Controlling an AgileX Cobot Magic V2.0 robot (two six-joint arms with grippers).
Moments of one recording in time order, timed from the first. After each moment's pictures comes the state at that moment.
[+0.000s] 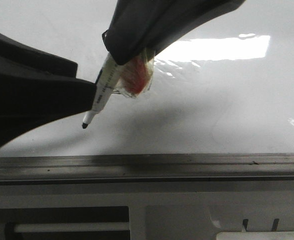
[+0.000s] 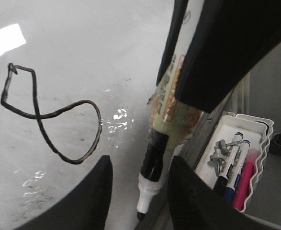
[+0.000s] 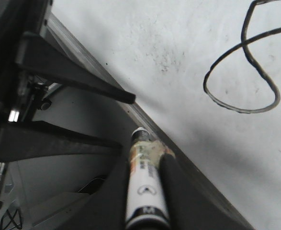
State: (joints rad) left arm -0.89 1.09 -0.28 0.14 -0.53 0.11; right arm 0.94 1.21 -1.00 0.03 0.62 0.12
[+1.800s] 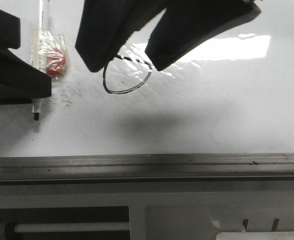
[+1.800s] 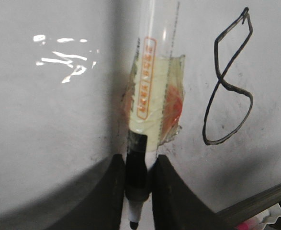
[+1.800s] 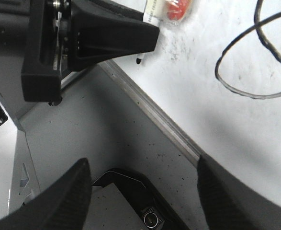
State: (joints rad) left arm -0.76 1.07 -0.42 -0.67 -0.17 0.12; right arm 0.95 1.21 -1.00 0.08 0.64 0.12
